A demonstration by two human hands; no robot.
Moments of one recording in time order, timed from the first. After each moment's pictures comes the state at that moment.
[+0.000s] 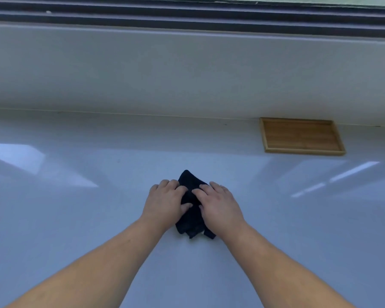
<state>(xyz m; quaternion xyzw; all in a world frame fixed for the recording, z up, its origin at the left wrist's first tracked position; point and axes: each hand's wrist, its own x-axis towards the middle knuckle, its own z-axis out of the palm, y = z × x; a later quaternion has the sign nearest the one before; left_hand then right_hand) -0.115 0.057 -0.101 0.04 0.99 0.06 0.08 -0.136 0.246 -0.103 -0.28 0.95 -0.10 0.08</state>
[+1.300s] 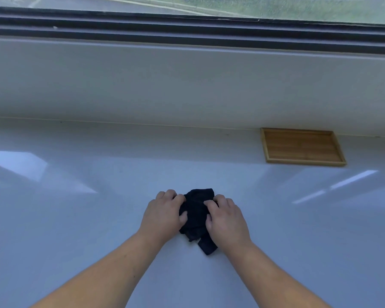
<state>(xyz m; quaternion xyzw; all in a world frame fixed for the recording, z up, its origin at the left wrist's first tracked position) -0.115 0.050 -0.098 -0.01 0.99 0.12 0.11 -0.127 0.250 -0.103 -0.19 0.97 -0.13 0.00</state>
